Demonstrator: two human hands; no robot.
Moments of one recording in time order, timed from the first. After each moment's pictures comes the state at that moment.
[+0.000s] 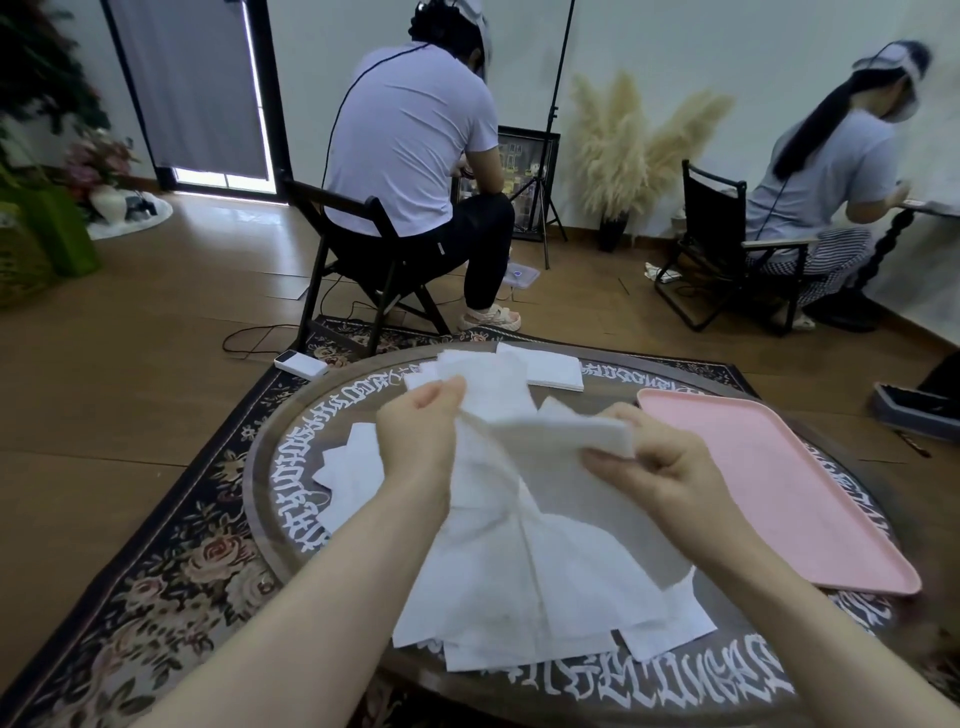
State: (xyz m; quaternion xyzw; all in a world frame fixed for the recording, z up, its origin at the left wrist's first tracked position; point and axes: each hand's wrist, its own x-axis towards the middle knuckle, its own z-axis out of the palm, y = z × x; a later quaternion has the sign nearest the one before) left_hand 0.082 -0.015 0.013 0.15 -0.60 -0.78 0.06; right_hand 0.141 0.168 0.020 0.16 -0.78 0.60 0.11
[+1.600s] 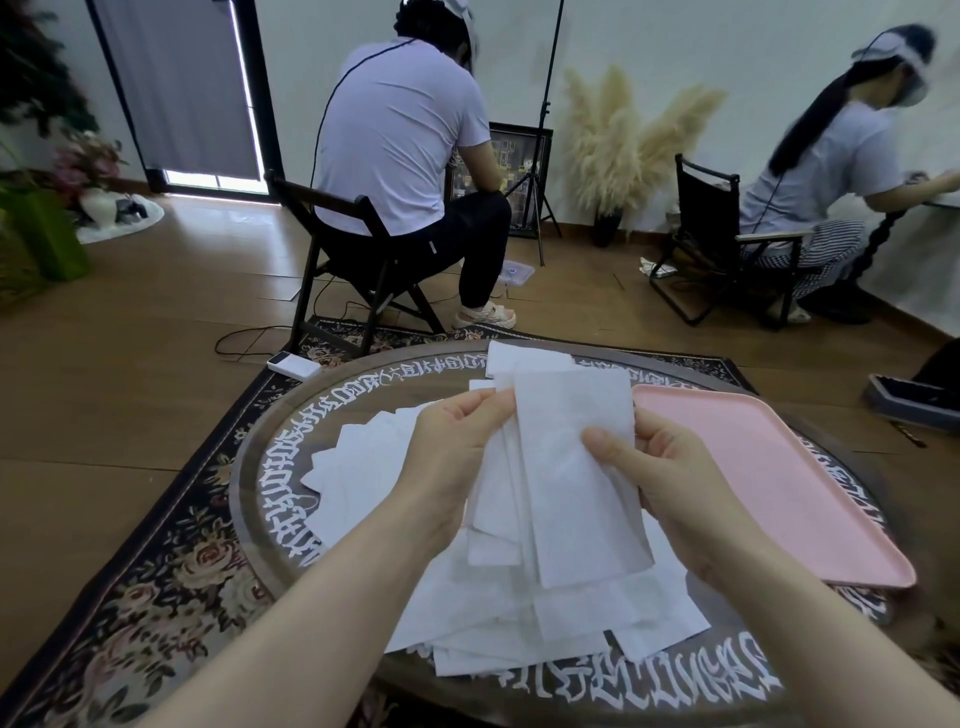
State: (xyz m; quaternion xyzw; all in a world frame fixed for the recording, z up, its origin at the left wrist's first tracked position) left_hand 0.100 0.000 0.016 -0.03 -0.56 -0.82 -0.09; right_hand 0.128 0.181 0.008 -0.01 -0.69 0.73 0.04
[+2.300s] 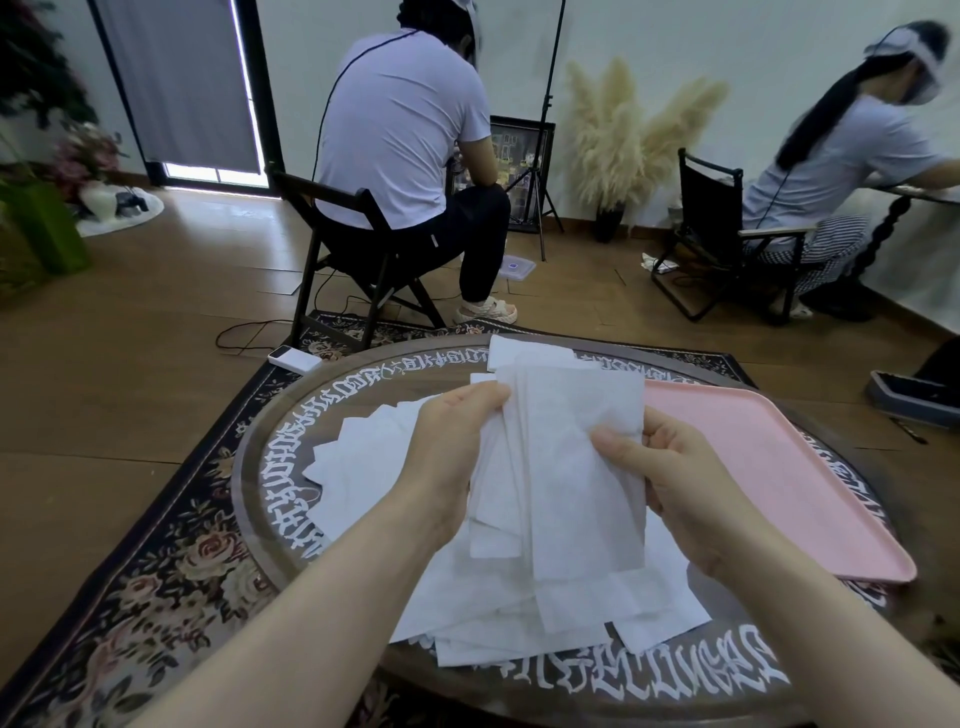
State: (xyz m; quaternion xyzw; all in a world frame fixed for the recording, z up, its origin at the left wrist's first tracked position) left_hand 0.100 -0.001 0.017 0.02 -0.58 -0.81 -0.09; right_hand 0.130 0.183 0.009 -0.02 -0.69 0.72 0.01
